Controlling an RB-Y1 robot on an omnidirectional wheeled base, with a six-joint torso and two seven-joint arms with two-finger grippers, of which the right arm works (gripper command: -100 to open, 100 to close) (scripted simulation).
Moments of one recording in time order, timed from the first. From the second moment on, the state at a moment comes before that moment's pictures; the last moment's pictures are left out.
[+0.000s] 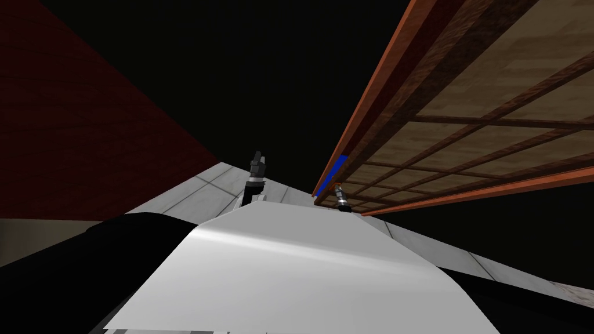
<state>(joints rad) -0.06 -0.33 0.05 -0.54 -0.14 -0.97 0.66</state>
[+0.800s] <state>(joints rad) -0.05 -0.33 0.06 -0.57 -0.17 -0.95 0.46</state>
